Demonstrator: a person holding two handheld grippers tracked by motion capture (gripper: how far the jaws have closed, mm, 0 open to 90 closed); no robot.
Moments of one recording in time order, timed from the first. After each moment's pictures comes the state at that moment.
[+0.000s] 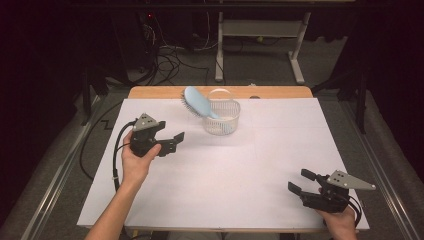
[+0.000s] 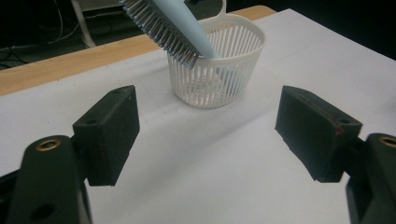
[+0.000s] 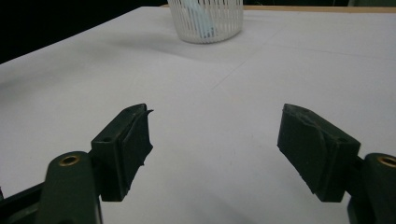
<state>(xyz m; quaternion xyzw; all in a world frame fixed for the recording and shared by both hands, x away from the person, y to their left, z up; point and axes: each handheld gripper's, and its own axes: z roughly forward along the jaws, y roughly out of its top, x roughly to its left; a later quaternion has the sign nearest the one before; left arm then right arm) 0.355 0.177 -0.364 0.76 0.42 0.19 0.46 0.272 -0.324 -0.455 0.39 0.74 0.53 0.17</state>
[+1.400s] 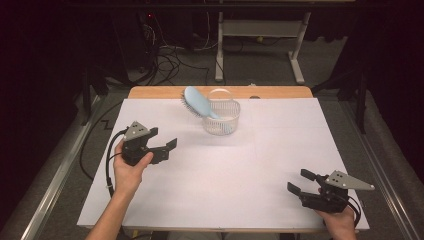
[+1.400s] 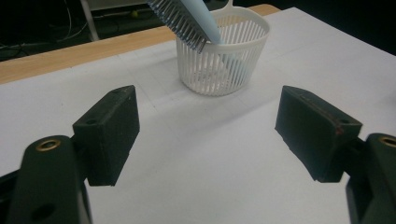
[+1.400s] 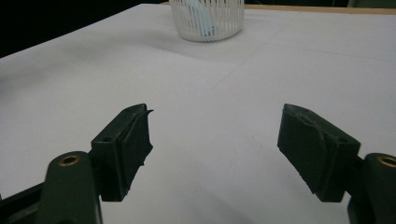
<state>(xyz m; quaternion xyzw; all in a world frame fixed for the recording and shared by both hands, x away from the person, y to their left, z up) 0.336 0.193 -0.373 0.75 0.43 0.19 0.47 0.271 -0.322 -0.455 0.38 0.74 0.52 0.18</state>
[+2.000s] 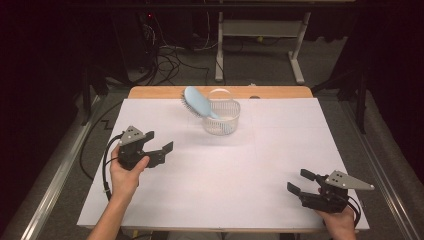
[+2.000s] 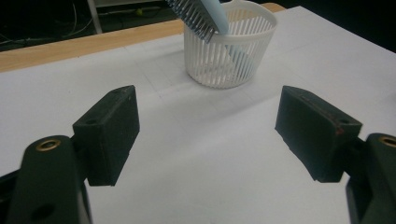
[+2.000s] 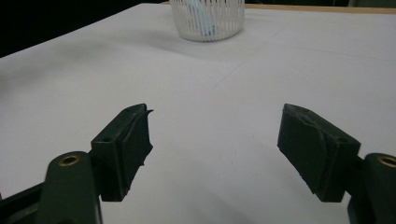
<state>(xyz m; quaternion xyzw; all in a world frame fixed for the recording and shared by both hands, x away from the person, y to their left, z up) 0.329 0.202 -0.382 0.74 0.44 0.19 0.47 0.271 -0.322 -0.455 0.38 0.74 0.52 0.18</state>
